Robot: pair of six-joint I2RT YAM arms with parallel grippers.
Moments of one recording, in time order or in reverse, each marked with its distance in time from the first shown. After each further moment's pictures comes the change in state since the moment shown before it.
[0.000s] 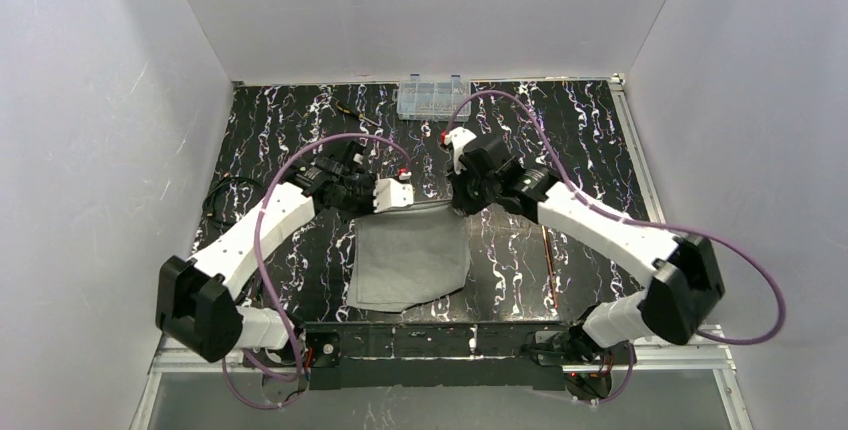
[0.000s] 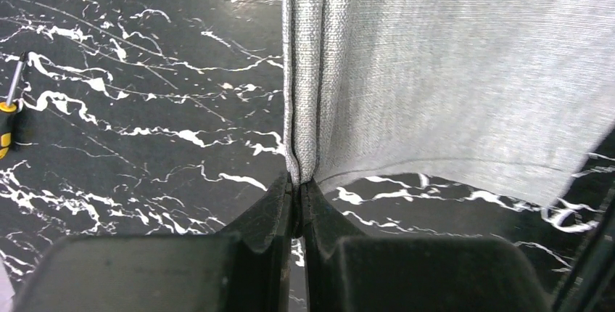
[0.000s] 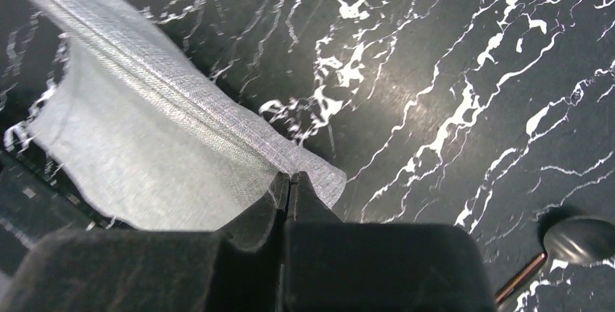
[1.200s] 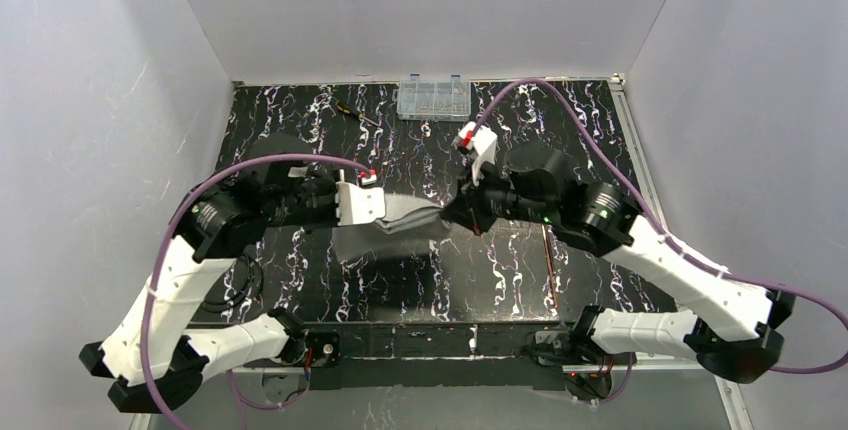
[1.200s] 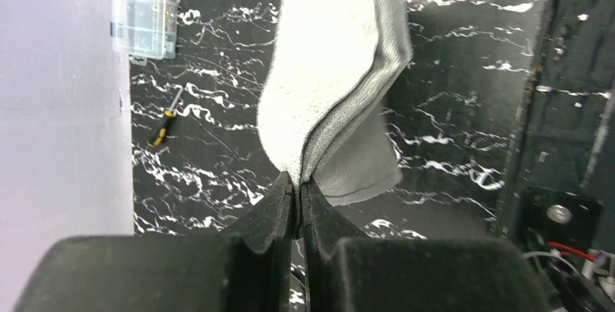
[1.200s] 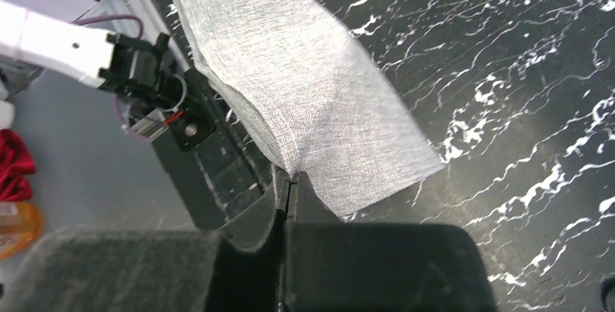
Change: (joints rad) left arm -0.180 -0.266 0.430 -0.360 -0.055 -0.102; right arm 0.171 -0.233 0.178 -0.084 -0.138 0.054
